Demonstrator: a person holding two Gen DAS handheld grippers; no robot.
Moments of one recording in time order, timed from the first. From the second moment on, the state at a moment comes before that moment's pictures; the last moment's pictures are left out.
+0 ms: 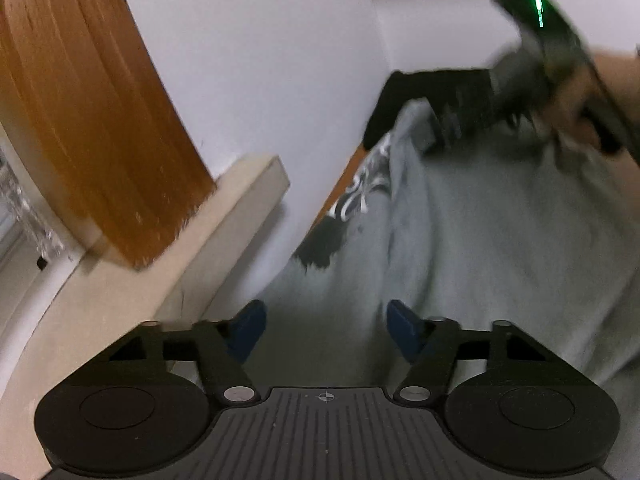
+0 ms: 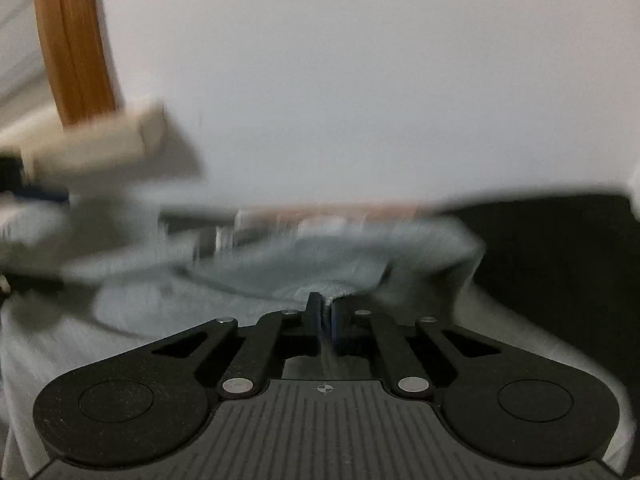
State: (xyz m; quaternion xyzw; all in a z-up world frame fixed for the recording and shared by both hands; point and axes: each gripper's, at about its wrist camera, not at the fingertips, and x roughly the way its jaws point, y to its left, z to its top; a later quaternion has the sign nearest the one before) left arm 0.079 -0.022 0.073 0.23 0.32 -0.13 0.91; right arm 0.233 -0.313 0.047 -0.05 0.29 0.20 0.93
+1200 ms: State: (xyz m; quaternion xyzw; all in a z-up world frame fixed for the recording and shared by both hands) left arm -0.169 0.090 0.072 0.10 0.24 -0.02 0.96; right arm 0.028 -0.228 0.022 -0.10 0.30 0.26 0.91
